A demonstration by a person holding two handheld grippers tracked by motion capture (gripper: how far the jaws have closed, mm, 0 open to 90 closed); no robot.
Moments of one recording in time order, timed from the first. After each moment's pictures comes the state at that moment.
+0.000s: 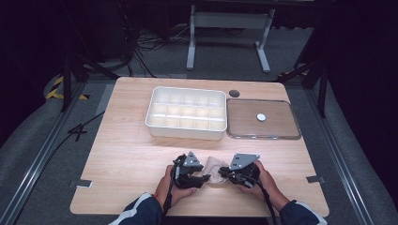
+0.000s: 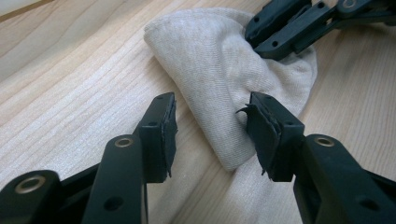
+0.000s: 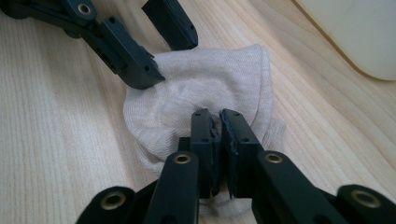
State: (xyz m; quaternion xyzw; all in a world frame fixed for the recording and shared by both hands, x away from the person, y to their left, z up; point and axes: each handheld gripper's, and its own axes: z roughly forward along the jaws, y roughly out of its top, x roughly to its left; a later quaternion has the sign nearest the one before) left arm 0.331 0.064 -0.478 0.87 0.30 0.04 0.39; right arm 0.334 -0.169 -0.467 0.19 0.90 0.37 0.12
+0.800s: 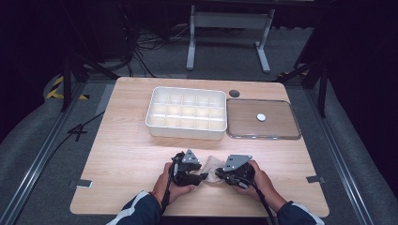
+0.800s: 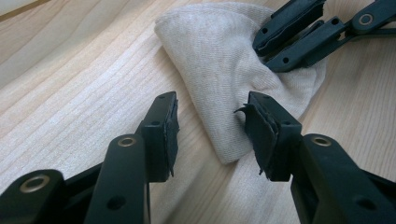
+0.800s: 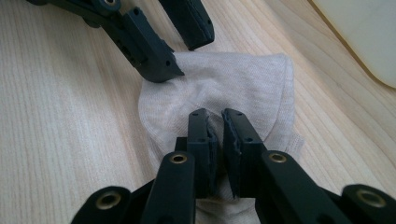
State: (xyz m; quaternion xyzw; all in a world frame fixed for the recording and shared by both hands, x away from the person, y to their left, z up) left arm 0.339 0.069 -0.476 0.87 0.30 0.03 0.38; right arm 0.332 -0.153 -0.464 0.18 0.91 0.34 0.12
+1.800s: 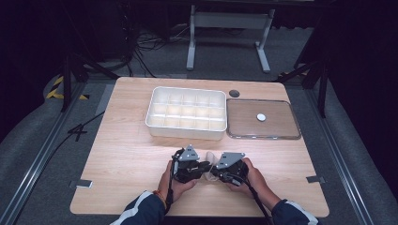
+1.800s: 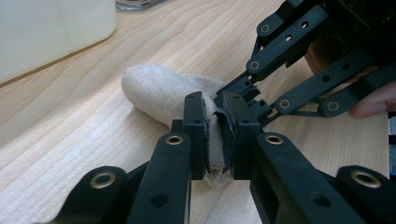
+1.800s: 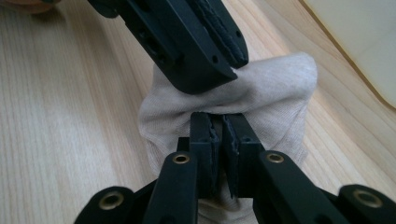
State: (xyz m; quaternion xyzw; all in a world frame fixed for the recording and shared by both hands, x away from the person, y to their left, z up) left arm 0.340 0.067 -0.463 0.83 0.30 0.03 0.47; right arm 0.340 -0.135 -0.466 0.18 0.91 0.35 0.12
